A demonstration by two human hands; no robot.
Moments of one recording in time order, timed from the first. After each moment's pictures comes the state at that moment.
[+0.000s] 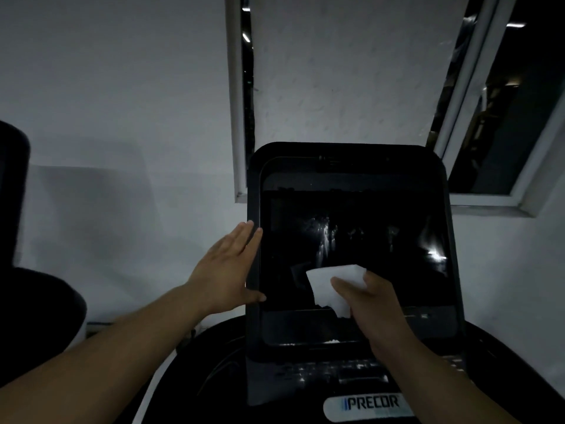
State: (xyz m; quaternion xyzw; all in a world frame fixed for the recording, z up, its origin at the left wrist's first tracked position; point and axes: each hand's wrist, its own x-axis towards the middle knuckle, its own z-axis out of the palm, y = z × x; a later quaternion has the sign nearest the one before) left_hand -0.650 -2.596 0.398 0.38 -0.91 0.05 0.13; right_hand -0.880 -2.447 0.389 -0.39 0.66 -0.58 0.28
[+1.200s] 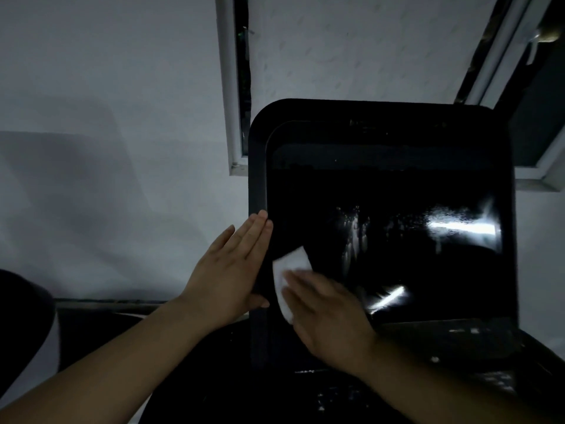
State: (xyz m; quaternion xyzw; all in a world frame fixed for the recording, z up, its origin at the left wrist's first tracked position) left_hand -0.665 -2.677 0.346 0.34 -0.92 0.12 0.13; right_hand -0.871 -2.567 0.296 -0.81 0.52 -0.16 -0.25
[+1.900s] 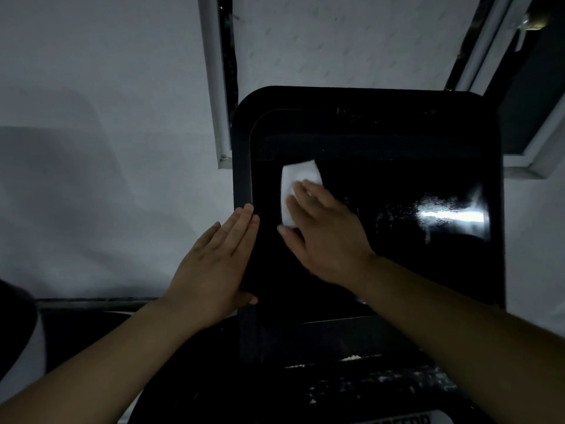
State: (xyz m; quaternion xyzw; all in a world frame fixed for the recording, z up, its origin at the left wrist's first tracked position) left_hand -0.667 -2.669 0.351 0.36 -0.92 0.11 0.13; right_hand -0.893 -2.626 0.382 -0.72 0.63 -0.14 -0.27
